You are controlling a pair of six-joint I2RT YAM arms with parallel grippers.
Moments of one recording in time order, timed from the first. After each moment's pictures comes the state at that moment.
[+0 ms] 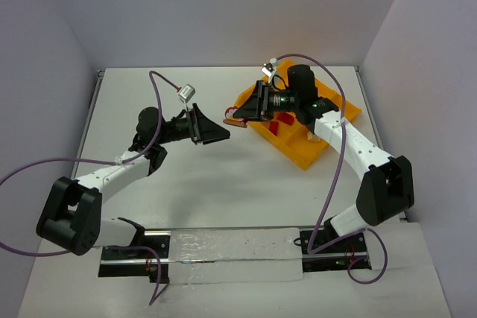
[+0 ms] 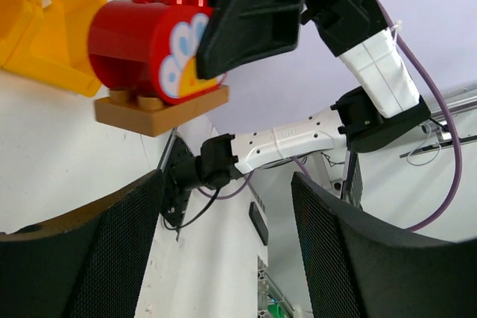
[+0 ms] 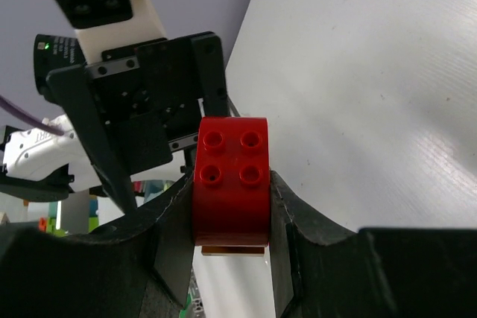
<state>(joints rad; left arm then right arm) -0.45 1.34 0.69 0.77 0.91 -1.22 0.39 1.48 1.23 -0.16 -0.86 0.76</state>
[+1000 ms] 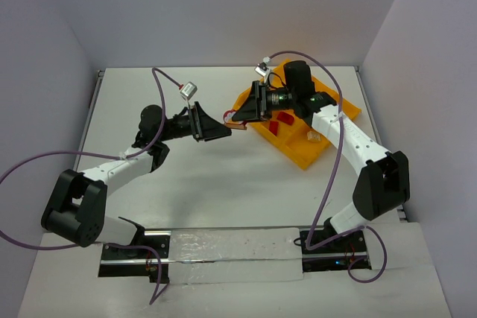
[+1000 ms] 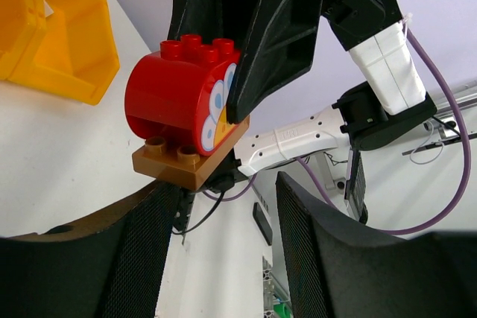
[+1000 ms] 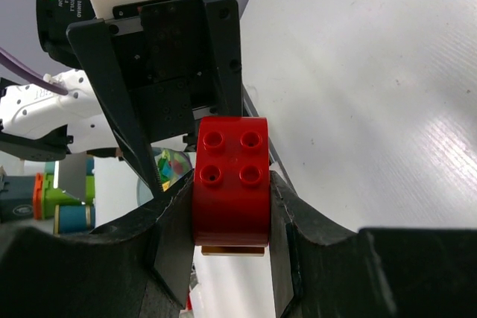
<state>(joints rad) -0.45 1.40 0.72 0.83 0.92 -1.22 0.40 1.53 1.31 -0.29 -0.96 0.64</state>
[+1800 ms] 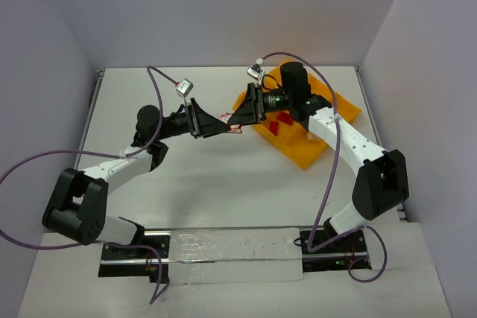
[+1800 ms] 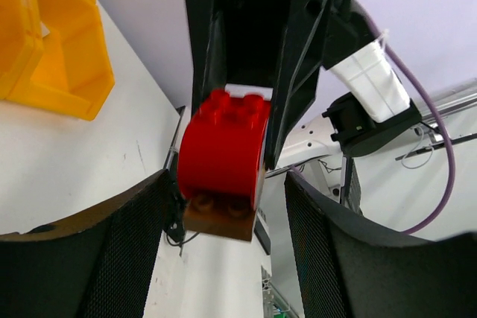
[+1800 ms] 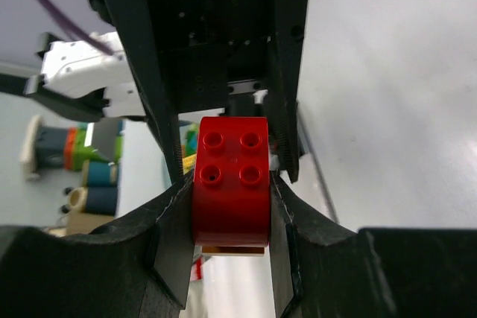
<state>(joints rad) -0.43 1.41 0.72 0.90 0.92 -1.27 0.43 1.54 1.29 -0.16 -1.08 0.70</state>
